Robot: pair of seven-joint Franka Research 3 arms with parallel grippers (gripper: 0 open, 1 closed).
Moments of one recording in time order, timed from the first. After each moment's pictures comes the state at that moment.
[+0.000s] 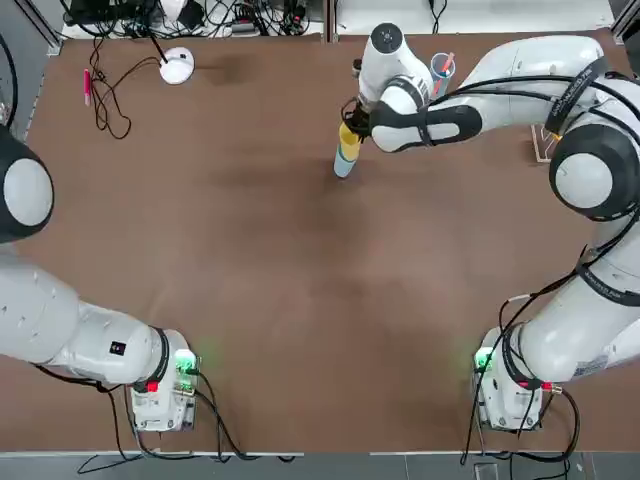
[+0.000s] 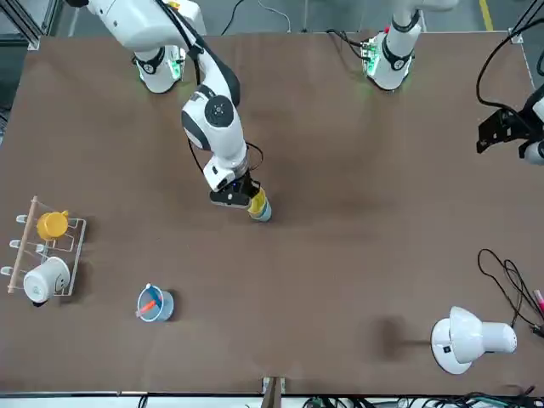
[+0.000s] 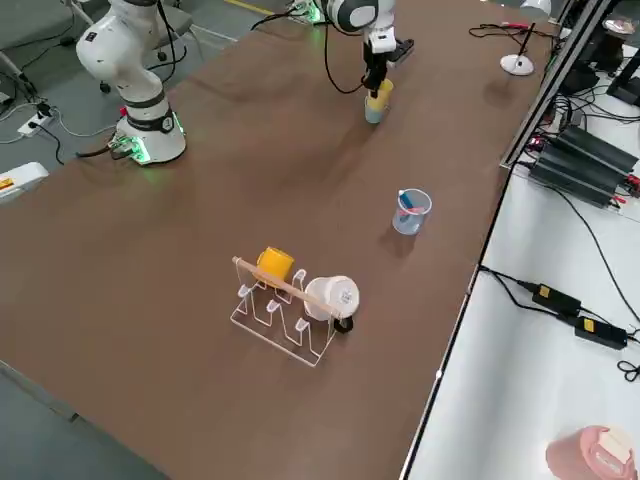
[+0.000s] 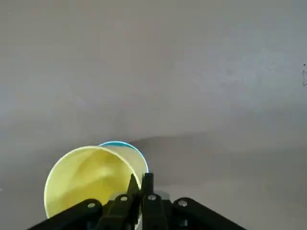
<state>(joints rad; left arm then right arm) -0.20 0.08 0.19 -1.41 0.02 1.45 0.12 0.21 0.48 0.52 -1.84 -0.38 2.37 1.09</state>
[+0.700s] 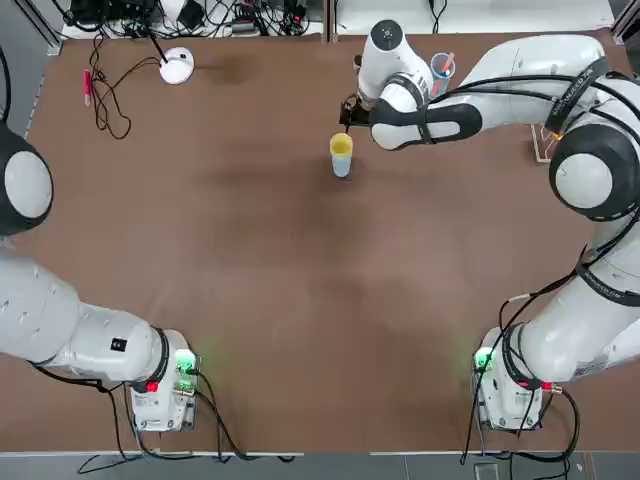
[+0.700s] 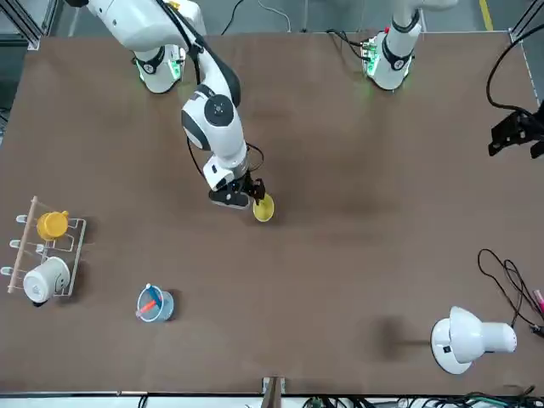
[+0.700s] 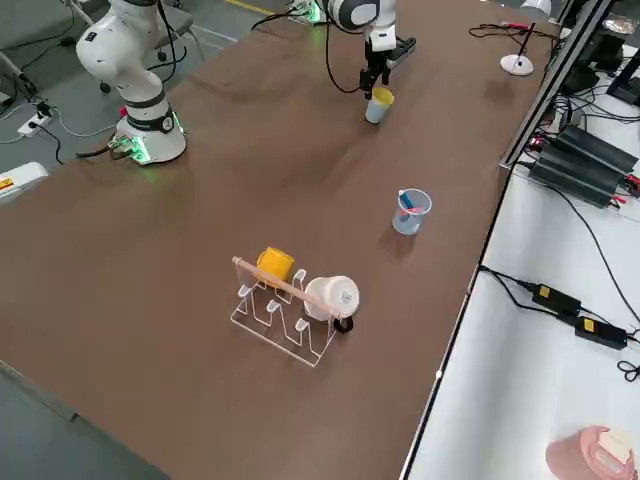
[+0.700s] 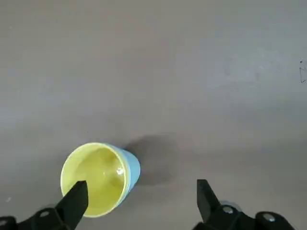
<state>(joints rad) -0.13 0.10 0.19 -1.38 -0.02 1.45 0.11 0.21 0.48 0.52 -1.83 -0.38 2.37 1.13</state>
